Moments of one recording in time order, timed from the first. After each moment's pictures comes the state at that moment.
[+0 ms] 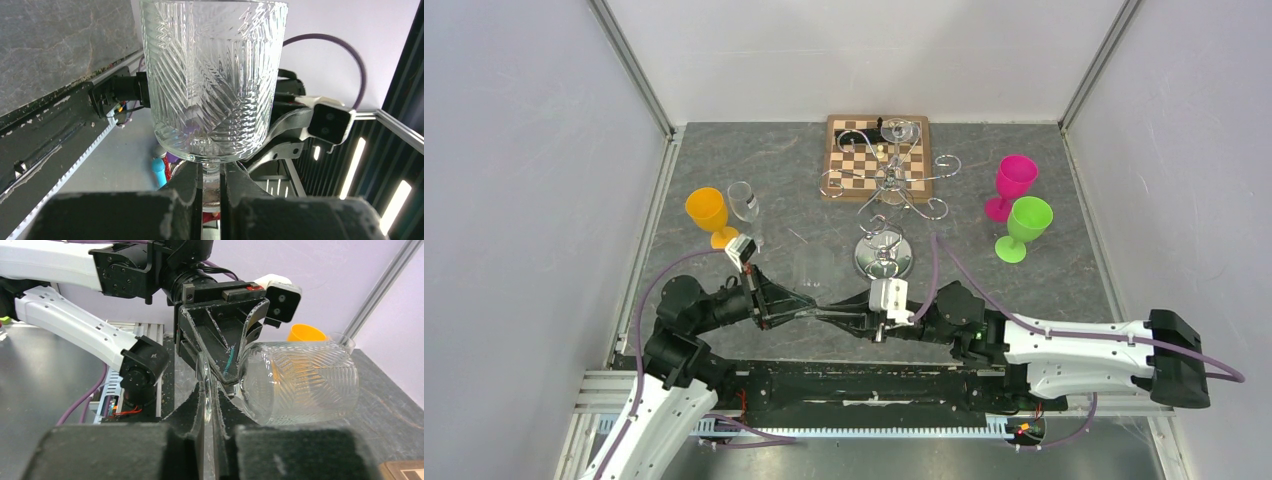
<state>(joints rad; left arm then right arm) -0.40 0.32 0.45 -0.14 0.81 -1.50 1.33 1.05 0.62 0.62 -0.12 -0.17</state>
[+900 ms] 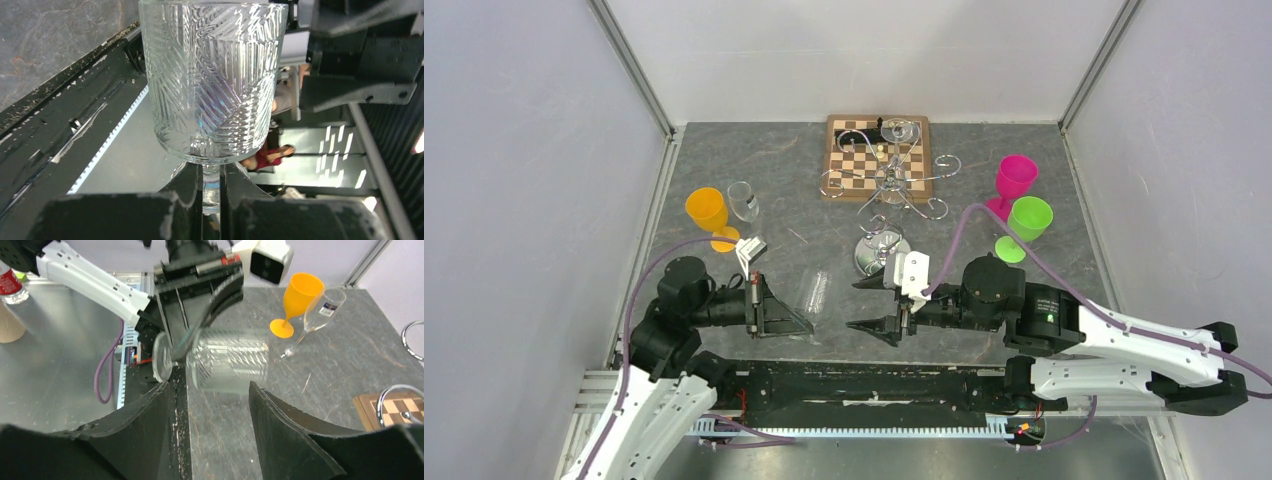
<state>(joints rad) -0.41 0.43 0.62 -0.47 0.99 -1.10 1.33 0.91 1.06 -0.22 -0.06 -0.15</state>
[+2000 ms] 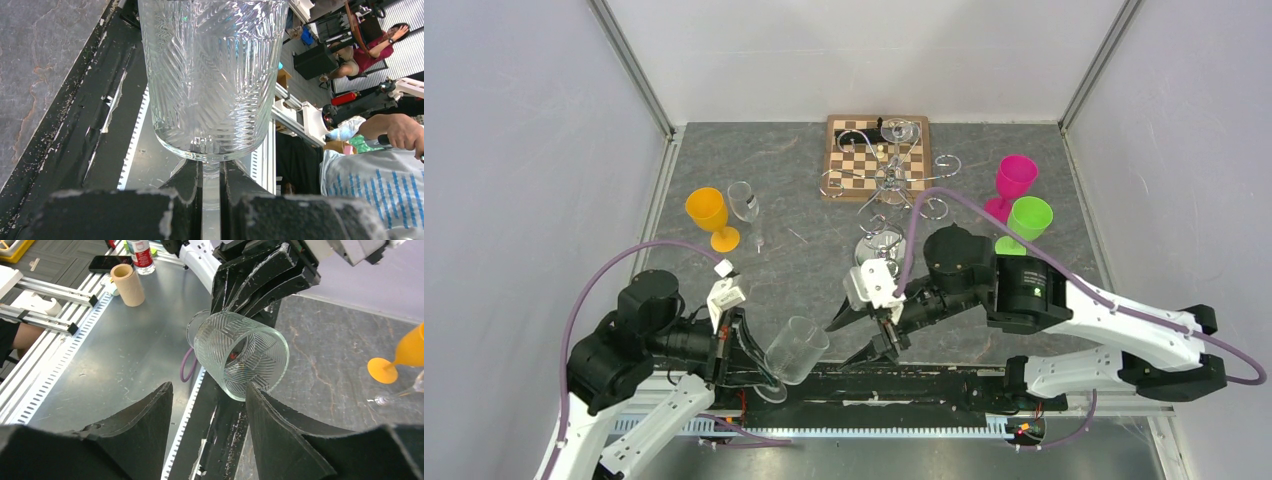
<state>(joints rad) -0.55 0.45 1.04 -1.12 1.05 -0.28 1.33 1.14 1.44 -0.54 -0.52 -0.16</state>
